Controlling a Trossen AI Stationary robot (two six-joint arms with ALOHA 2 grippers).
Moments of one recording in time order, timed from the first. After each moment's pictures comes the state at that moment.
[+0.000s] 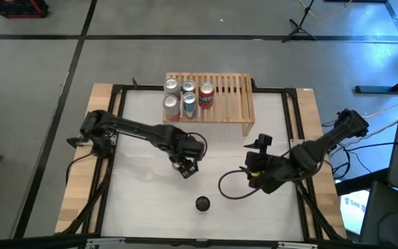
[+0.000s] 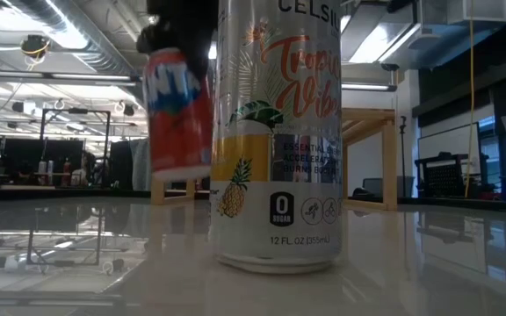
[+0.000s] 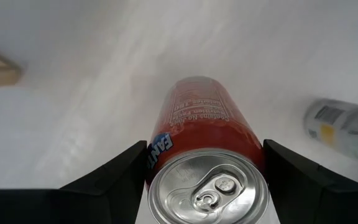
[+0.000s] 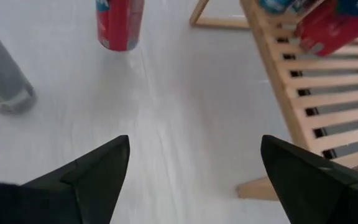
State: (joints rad) left arm -0.16 1.84 1.67 -1.23 -0.03 -0.81; right arm 0.59 1.40 1.38 -1.12 0.66 0.53
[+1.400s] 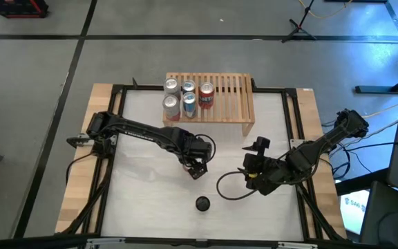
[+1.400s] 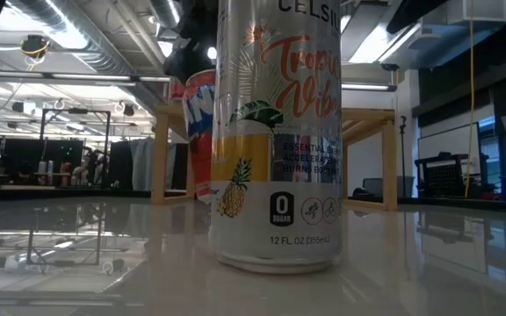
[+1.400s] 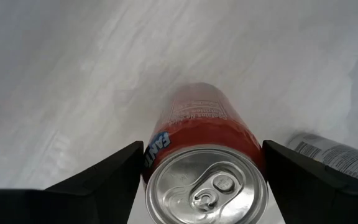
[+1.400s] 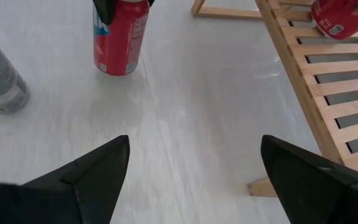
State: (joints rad) left arm -0.14 1.91 1.67 -1.06 -0.02 -0.78; right arm 0.59 1.40 1.29 -1.04 0.66 0.57
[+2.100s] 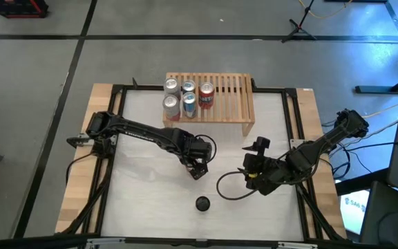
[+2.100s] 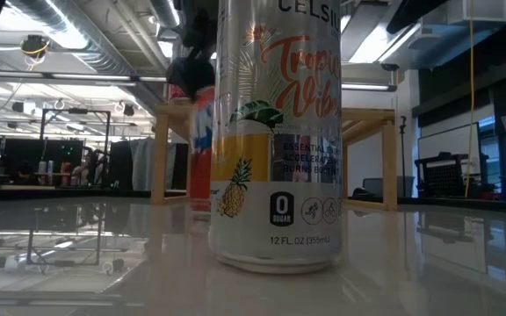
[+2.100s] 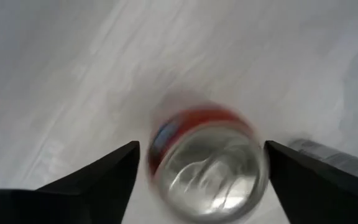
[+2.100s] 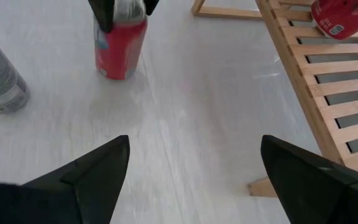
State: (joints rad) left arm -0.13 1.91 1.62 -0.99 -0.01 -0.78; right arm 0.59 1.40 1.29 -1.04 0.66 0.57
